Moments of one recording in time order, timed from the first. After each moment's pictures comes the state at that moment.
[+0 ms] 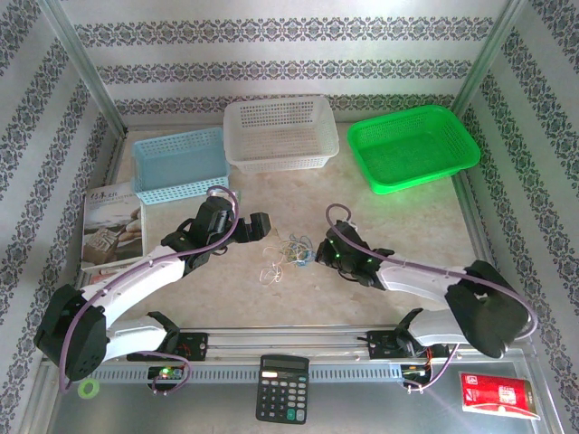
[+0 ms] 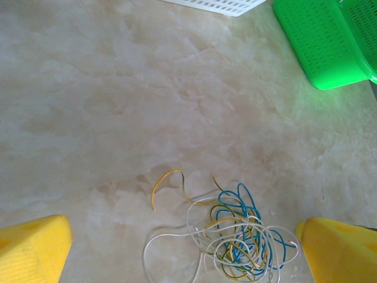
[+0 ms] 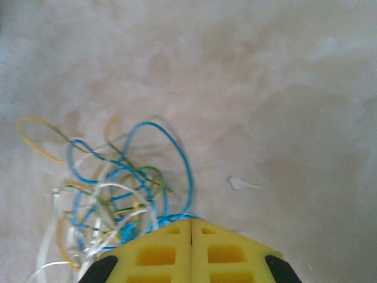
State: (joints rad) left arm -0.56 1.18 0.69 -0.15 0.03 -0.64; right arm 0.72 1.28 0.49 -0.01 0.06 0.99
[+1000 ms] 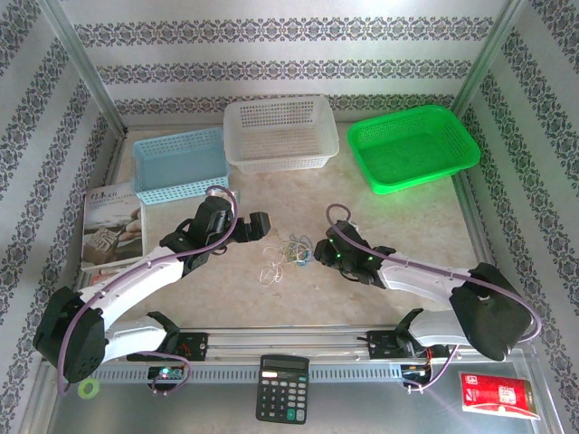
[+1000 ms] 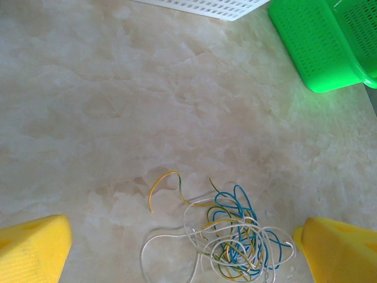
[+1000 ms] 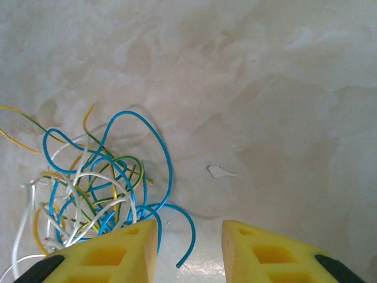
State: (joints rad) left arm -0.56 1.17 0.69 -0.15 0.03 -0.64; right arm 0.72 1.30 0.52 -0.11 0.06 0.97
